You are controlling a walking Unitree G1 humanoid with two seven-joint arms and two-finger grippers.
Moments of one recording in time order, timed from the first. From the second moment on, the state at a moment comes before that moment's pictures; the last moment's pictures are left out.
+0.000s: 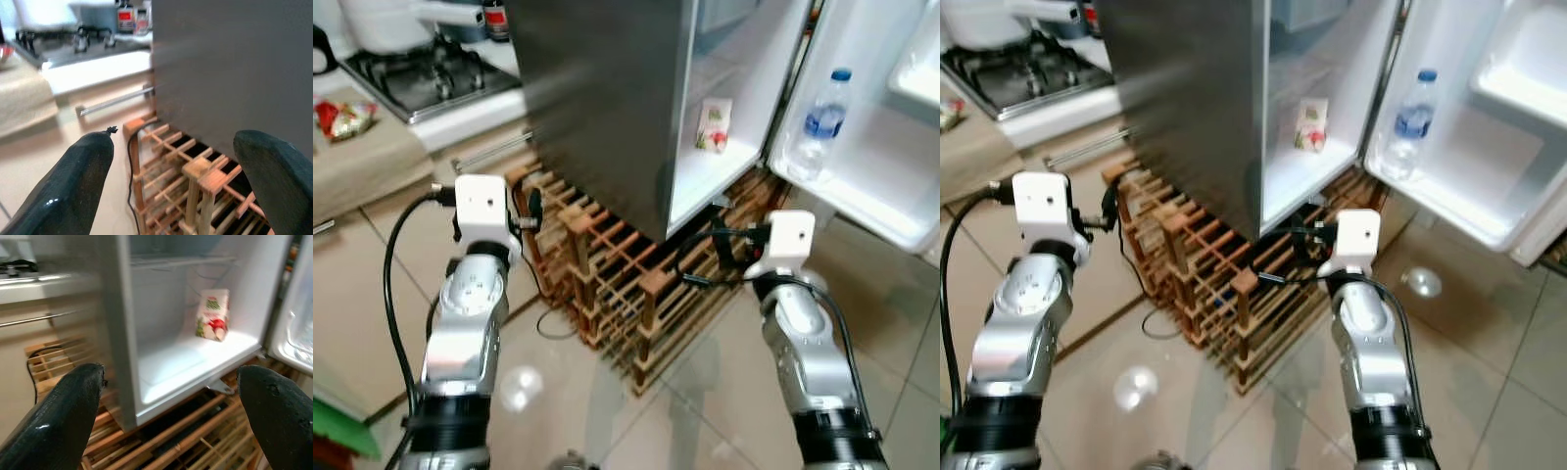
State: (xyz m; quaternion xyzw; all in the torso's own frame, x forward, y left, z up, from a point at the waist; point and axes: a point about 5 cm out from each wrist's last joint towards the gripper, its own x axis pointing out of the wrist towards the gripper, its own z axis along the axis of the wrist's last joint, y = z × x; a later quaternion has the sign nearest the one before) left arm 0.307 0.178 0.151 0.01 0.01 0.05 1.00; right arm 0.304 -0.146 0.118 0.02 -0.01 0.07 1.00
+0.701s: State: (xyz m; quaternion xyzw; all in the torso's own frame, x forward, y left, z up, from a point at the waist) left arm 0.308 0.173 0.147 0.00 0.01 0.09 1.00; right arm 0.309 -0.159 0.128 0.00 -0.02 0.08 1.00
